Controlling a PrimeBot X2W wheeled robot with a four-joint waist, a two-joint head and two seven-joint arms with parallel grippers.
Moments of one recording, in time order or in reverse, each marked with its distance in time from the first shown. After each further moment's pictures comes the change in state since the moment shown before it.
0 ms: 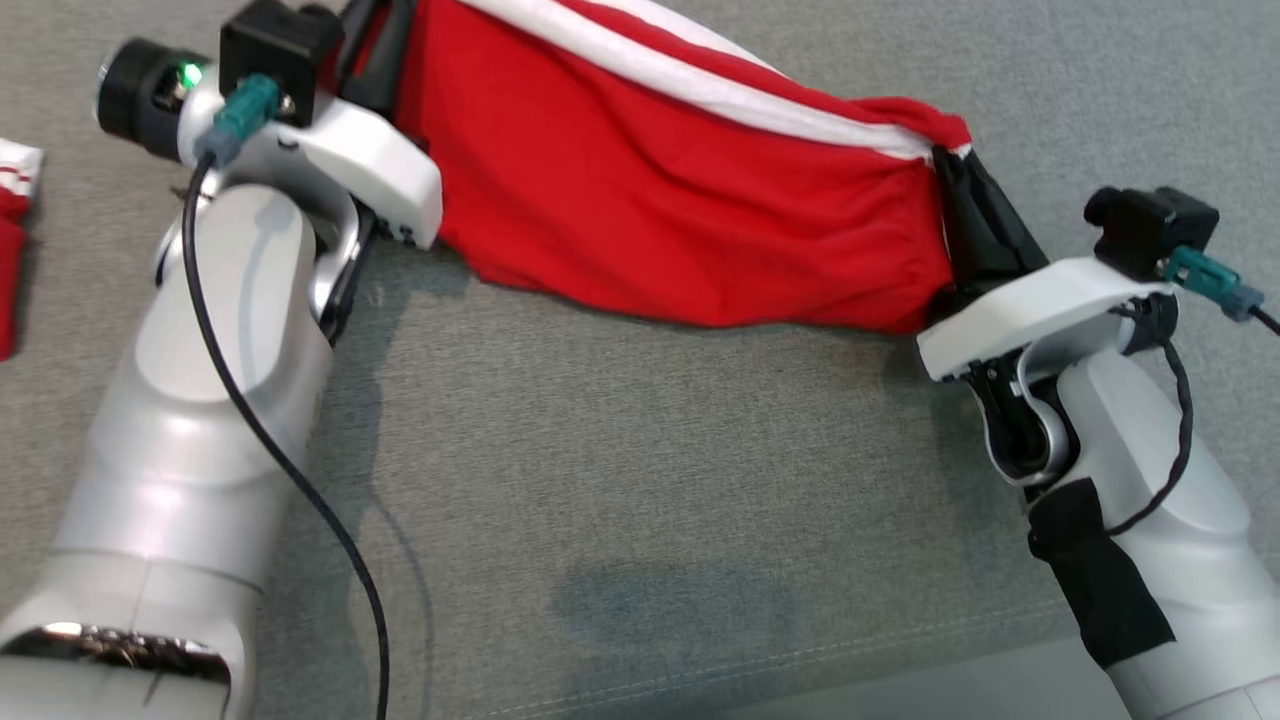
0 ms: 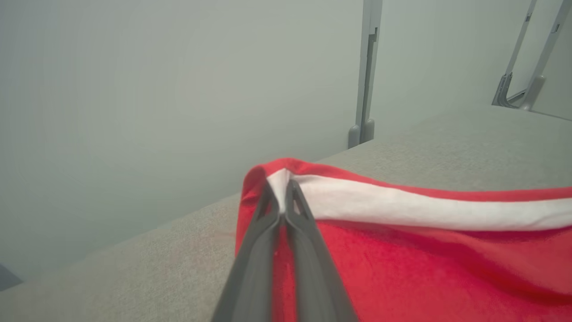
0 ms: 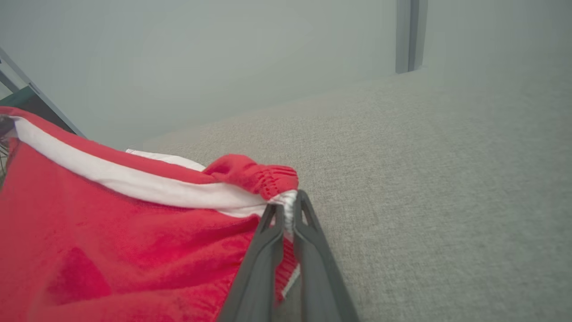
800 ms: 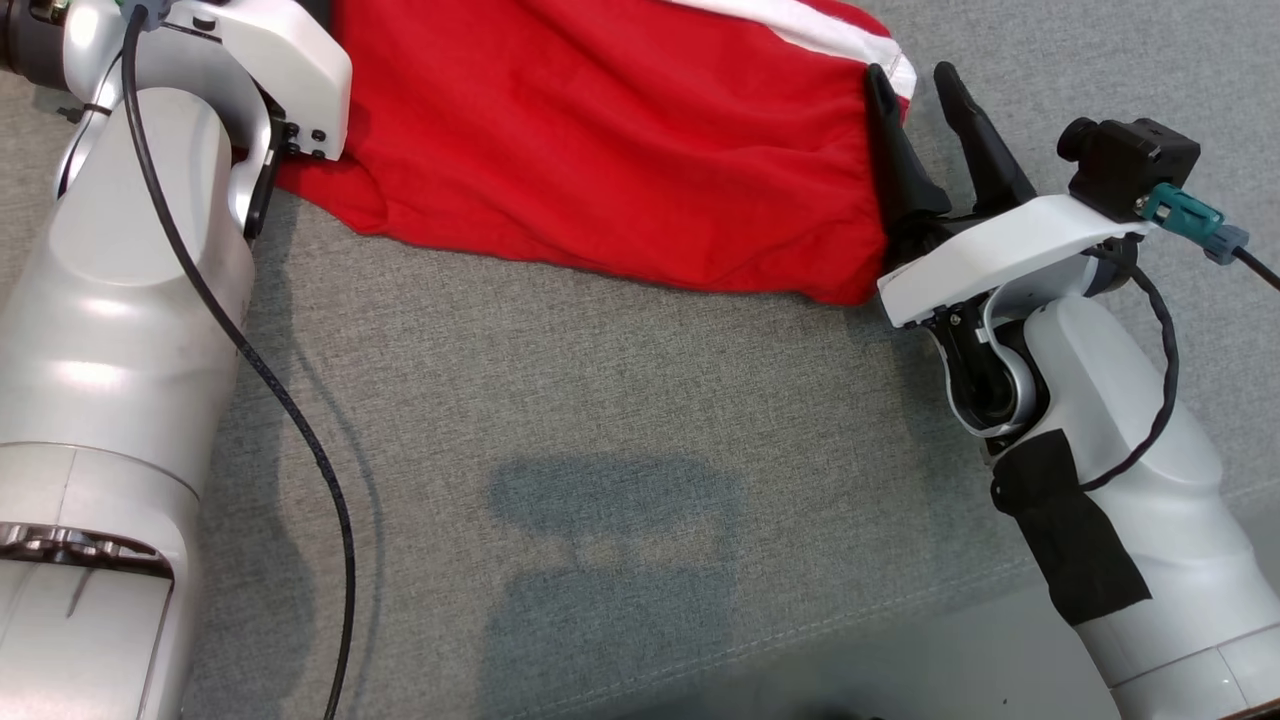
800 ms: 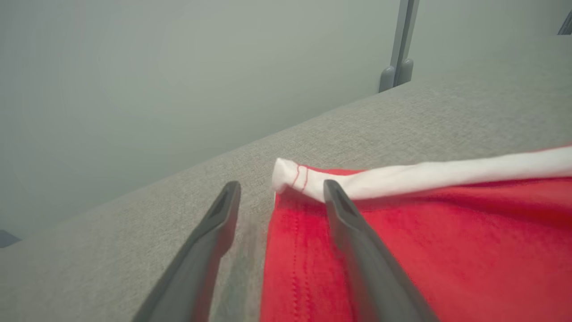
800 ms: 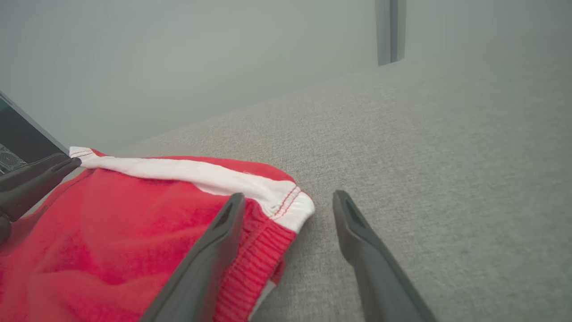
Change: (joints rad) left arm -0.267 0.029 -0.025 0.372 0.054 0.087 0.000; right arm -0.104 0.053 0.032 0.000 0.056 0.000 0.000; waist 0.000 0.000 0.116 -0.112
